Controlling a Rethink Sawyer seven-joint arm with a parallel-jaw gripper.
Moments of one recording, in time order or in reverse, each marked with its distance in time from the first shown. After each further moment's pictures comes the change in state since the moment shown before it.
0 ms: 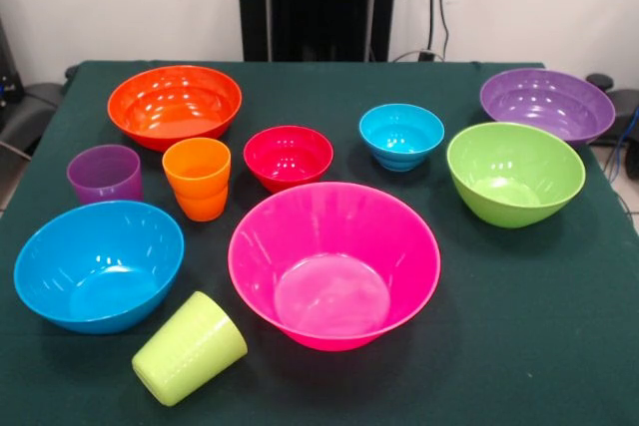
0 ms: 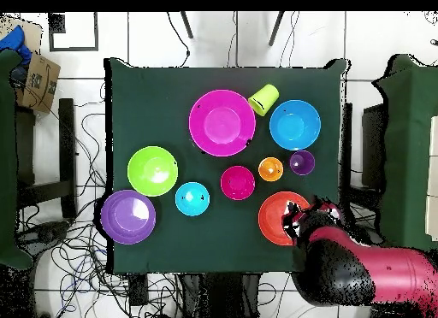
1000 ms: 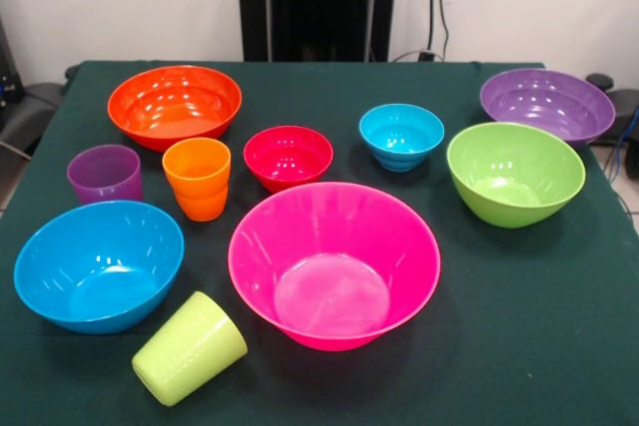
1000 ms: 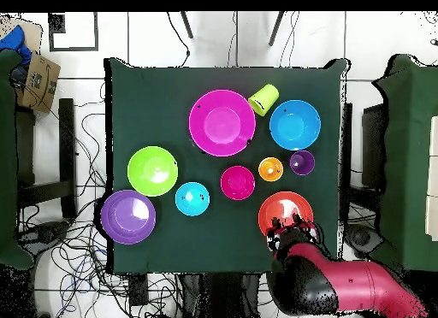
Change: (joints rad) arm 0.200 0.106 -0.328 0.046 -0.161 -0.178 0.202
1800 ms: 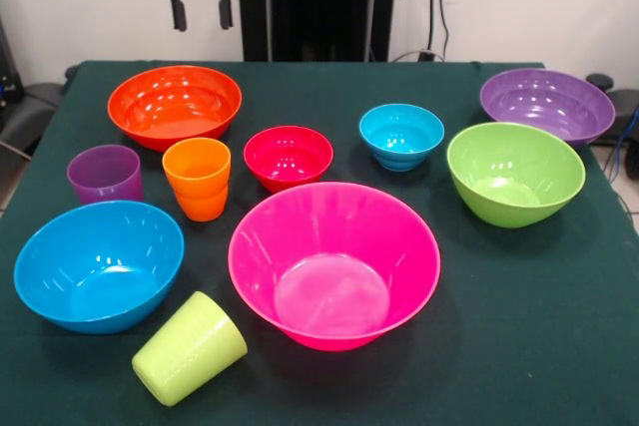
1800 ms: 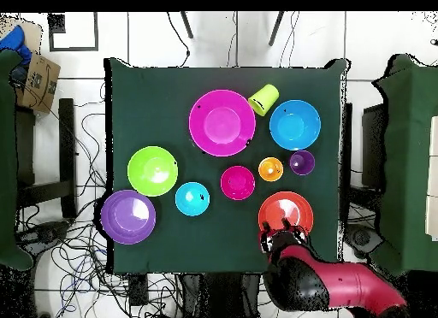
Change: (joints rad) arm 0.061 0.192 -0.164 -0.033 -0.037 -0.129 0.002
